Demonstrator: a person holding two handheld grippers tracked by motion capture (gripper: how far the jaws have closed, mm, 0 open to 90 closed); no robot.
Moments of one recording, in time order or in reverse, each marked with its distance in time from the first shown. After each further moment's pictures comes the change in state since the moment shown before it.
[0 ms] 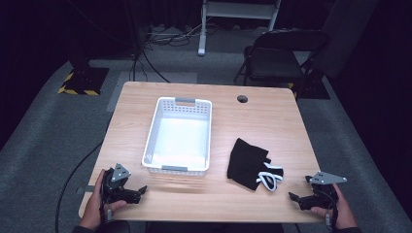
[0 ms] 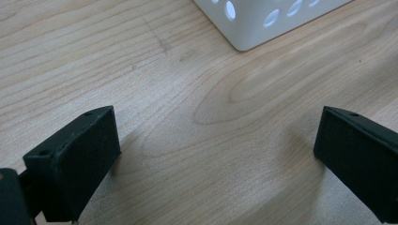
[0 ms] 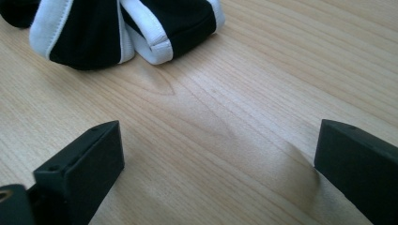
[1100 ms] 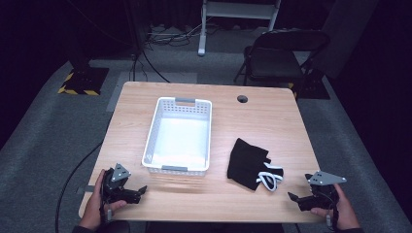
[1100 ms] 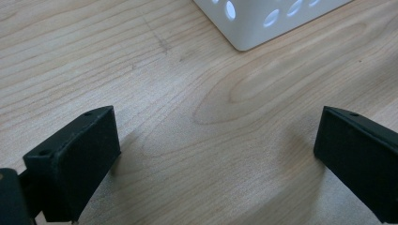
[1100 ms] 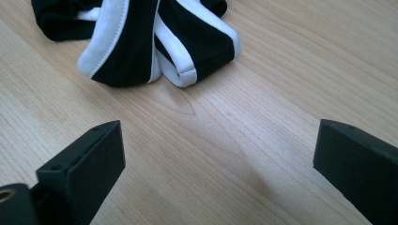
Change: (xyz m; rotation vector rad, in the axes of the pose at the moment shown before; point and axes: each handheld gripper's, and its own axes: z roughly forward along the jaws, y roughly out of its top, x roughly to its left) left arm 0.000 0.000 0.000 0.001 0.000 0.001; right arm 0.015 0.017 -0.014 0.002 -0.022 -0.082
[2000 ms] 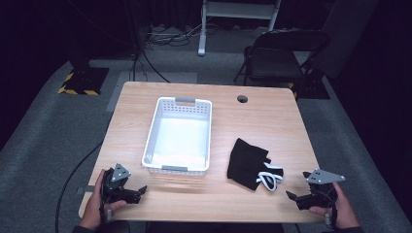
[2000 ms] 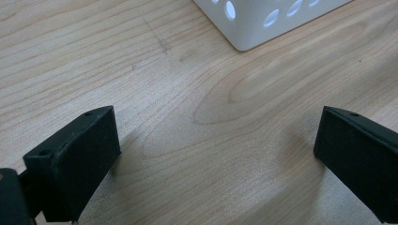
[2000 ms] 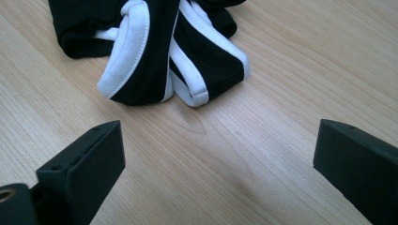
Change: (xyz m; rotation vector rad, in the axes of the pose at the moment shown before) left arm 0.000 0.000 0.000 0.000 0.000 0.000; right arm 0.005 0.012 -0.003 -0.012 0.010 -0.025
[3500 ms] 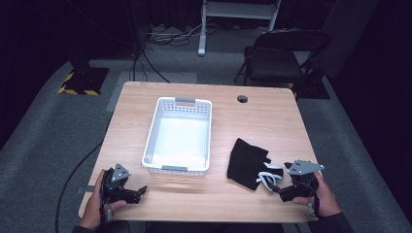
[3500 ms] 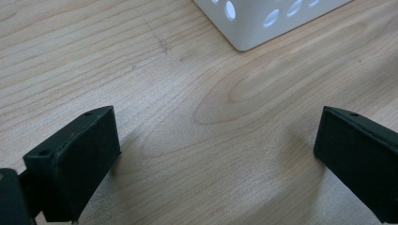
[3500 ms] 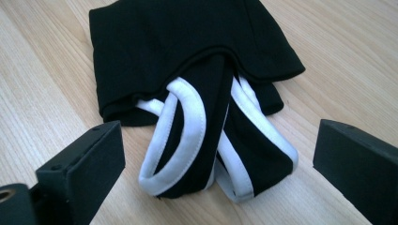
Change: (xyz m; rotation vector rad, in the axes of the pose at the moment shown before) left arm 0.000 0.000 0.000 0.000 0.000 -0.001; right arm 0.020 0.048 0.026 -0.035 0.072 -0.096
